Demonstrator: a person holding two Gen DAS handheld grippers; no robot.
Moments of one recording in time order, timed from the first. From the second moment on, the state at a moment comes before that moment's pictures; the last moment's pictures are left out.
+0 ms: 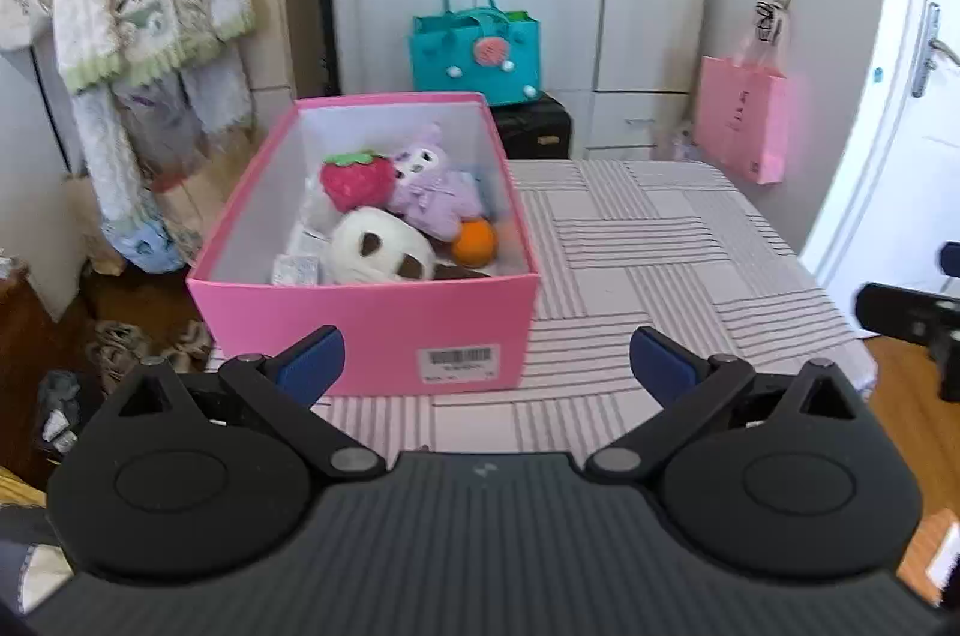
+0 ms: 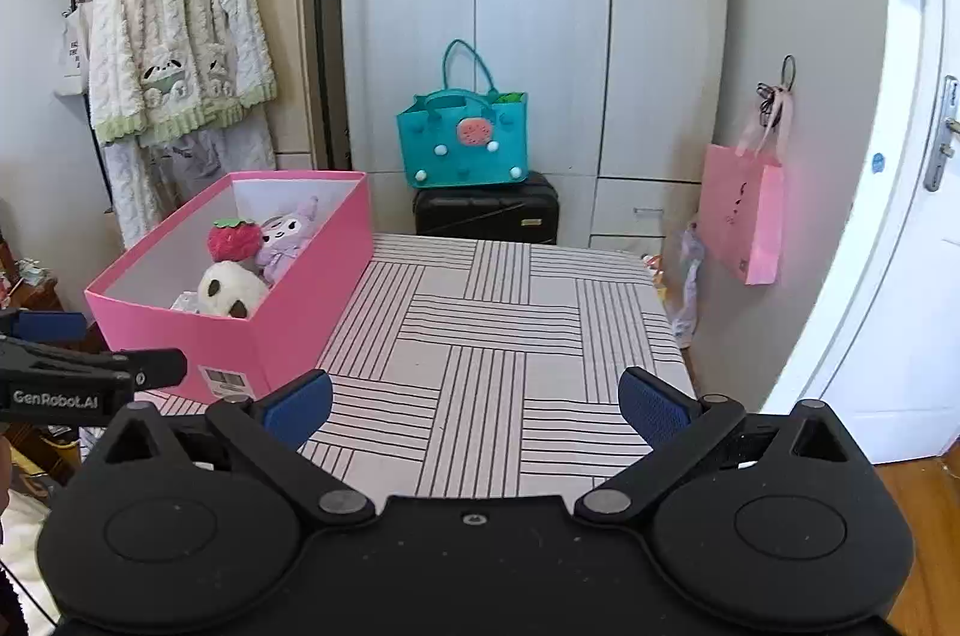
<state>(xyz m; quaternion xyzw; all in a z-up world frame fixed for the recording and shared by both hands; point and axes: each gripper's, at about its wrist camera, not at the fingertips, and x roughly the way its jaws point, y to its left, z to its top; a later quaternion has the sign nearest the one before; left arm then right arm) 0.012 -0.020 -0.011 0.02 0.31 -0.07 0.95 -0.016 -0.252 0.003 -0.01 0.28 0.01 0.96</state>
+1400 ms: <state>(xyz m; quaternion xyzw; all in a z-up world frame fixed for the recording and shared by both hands) -0.019 -0.024 -0.016 0.04 0.26 -0.03 0.97 -0.037 -0.246 -0.014 -0.04 0.23 -0.01 0.97</state>
